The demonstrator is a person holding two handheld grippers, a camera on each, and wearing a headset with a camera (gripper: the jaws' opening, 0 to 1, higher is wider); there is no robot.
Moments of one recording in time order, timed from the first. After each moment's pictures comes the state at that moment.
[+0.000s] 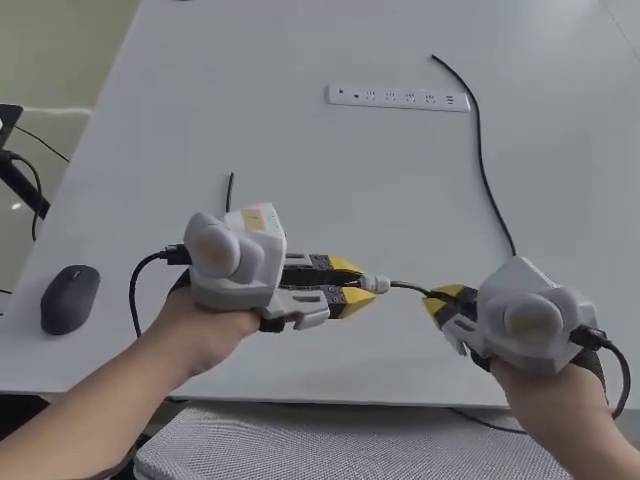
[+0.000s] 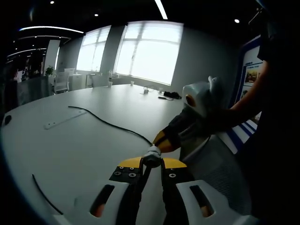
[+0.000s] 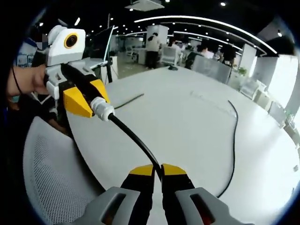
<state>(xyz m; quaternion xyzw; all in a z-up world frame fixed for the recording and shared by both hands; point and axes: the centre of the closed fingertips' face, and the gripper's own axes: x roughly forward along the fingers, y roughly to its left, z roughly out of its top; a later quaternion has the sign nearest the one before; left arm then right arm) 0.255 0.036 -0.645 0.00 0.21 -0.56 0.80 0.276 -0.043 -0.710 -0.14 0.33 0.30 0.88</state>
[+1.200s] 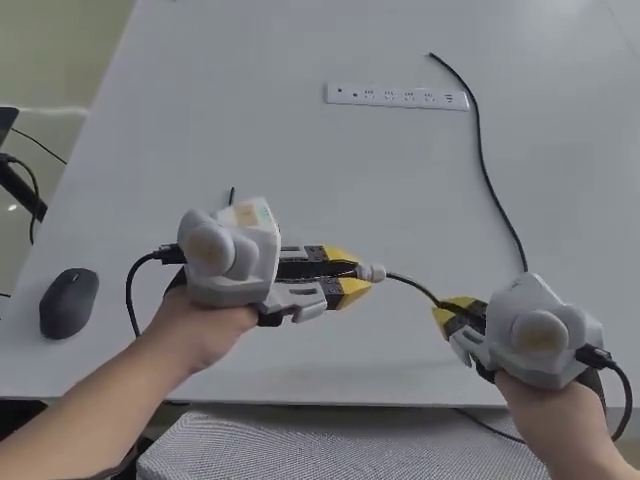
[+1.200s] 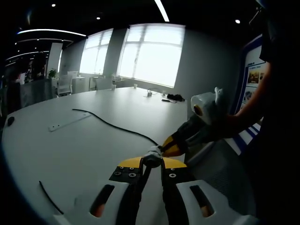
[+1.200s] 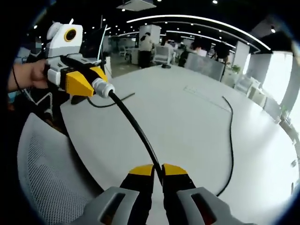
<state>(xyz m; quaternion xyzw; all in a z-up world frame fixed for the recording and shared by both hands) 0.267 0.044 -0.643 0.00 0.20 -0.55 0.81 0.269 -0.049 -0.716 -0.17 0.32 0.29 0.89</state>
